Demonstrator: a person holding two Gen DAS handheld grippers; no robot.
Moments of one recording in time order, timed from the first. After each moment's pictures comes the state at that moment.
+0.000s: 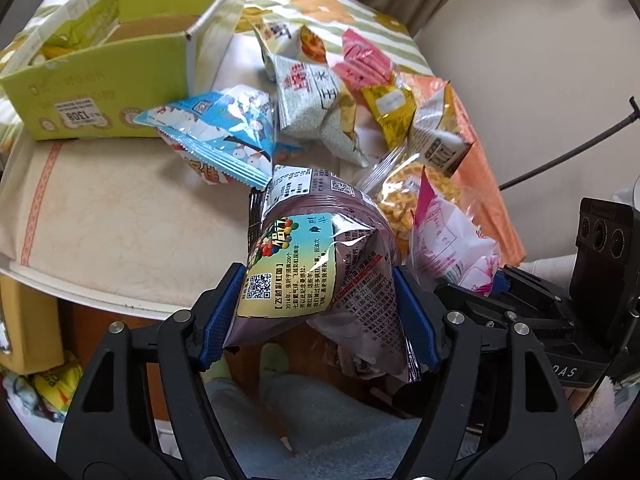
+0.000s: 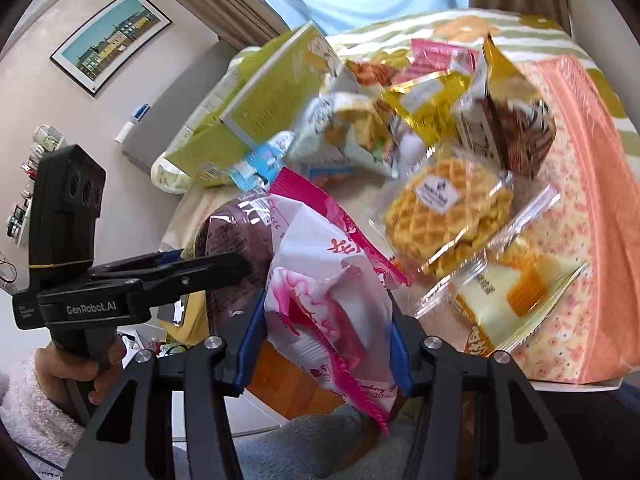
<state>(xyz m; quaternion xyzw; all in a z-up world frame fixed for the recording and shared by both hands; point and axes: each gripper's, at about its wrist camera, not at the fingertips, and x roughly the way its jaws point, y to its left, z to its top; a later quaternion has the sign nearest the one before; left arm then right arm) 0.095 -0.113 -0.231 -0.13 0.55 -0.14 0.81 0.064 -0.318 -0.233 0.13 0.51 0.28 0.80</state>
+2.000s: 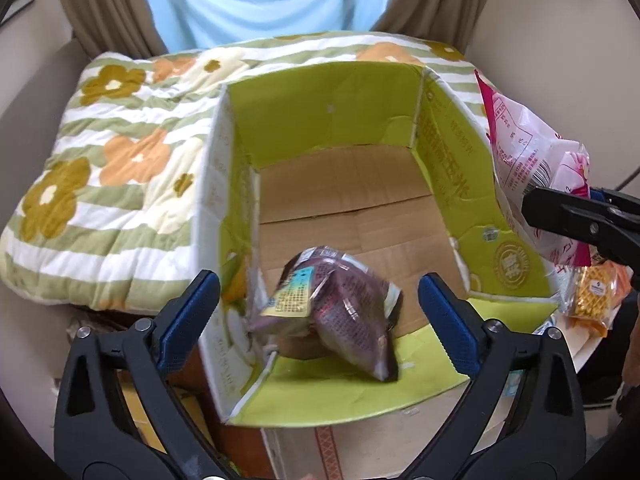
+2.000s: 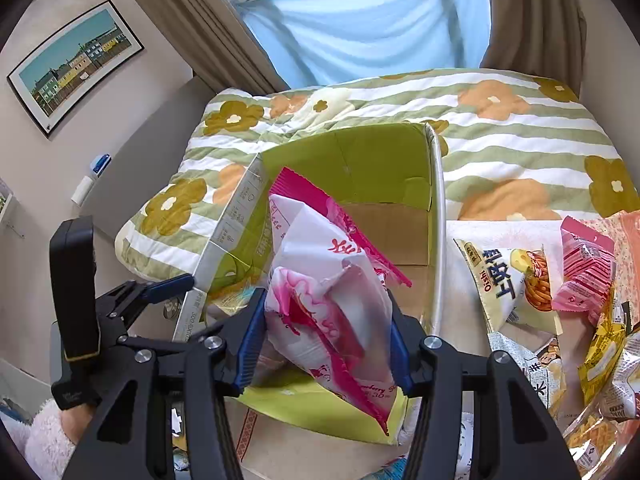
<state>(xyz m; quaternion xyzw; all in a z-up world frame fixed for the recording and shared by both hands) 0.312 0.124 -0.194 0.04 0.49 -0.09 0.87 0.268 -0.074 -0.145 0.11 0.47 0.19 0.85</state>
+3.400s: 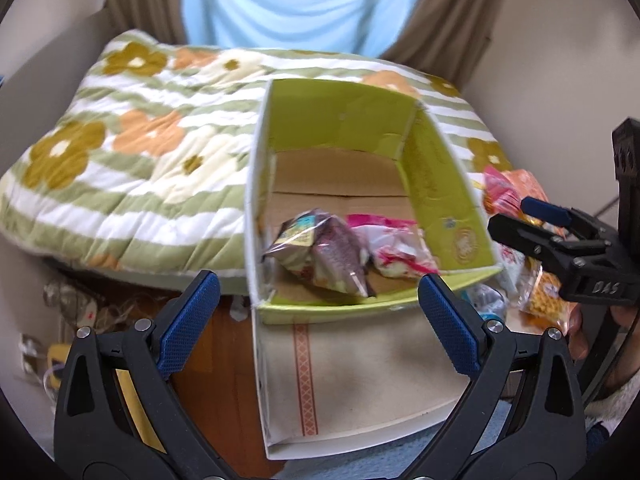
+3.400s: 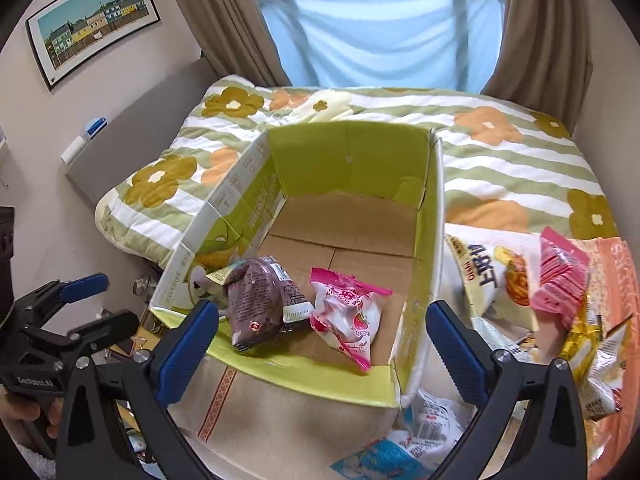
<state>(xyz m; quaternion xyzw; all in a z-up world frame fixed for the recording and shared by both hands) 0.234 0.159 -0.154 -0.04 0.47 -0.11 0.88 0.228 -0.061 -0.143 0.03 0.45 0.17 0.88</state>
